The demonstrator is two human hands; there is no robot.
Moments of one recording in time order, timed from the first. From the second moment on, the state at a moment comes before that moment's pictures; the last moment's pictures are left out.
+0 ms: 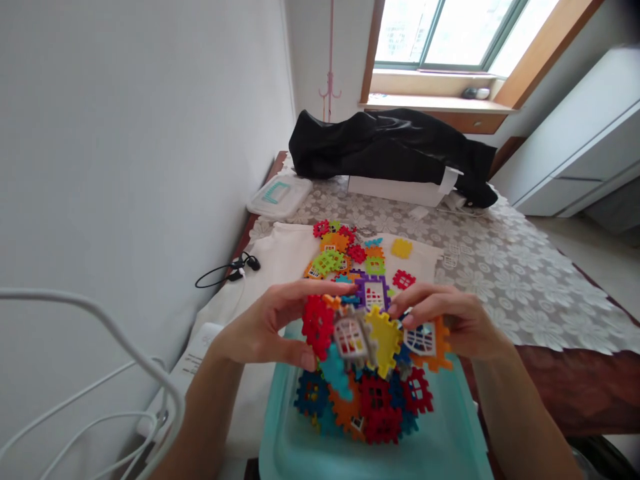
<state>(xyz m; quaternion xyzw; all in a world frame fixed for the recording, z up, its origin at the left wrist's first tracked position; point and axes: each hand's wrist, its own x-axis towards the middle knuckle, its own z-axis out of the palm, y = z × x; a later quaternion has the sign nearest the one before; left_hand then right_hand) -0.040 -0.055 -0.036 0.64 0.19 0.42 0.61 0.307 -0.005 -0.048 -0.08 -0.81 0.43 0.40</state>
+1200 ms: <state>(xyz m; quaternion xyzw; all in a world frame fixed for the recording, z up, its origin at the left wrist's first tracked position) -0.028 0.005 -0.136 0.81 0.52 0.19 0.21 0.265 0.030 -0.156 -0.42 -0.84 0.25 0.23</state>
